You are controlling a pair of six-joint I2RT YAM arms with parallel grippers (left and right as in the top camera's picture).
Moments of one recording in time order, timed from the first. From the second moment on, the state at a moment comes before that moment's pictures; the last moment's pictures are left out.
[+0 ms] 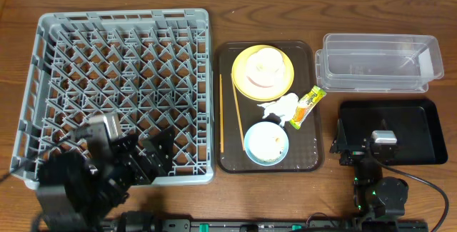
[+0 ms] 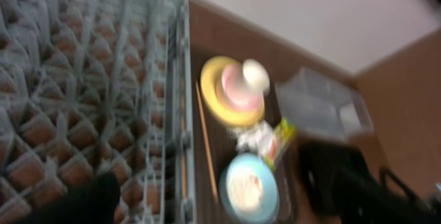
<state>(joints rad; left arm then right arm) 0.04 0.57 1.09 -1.10 0.43 -0.44 0.01 0.01 0.01 -0.07 0.02 0.02</state>
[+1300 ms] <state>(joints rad) 0.04 0.93 1.29 -1.35 0.44 -0.40 0.01 0.01 0.01 -0.07 0.02 0.02</state>
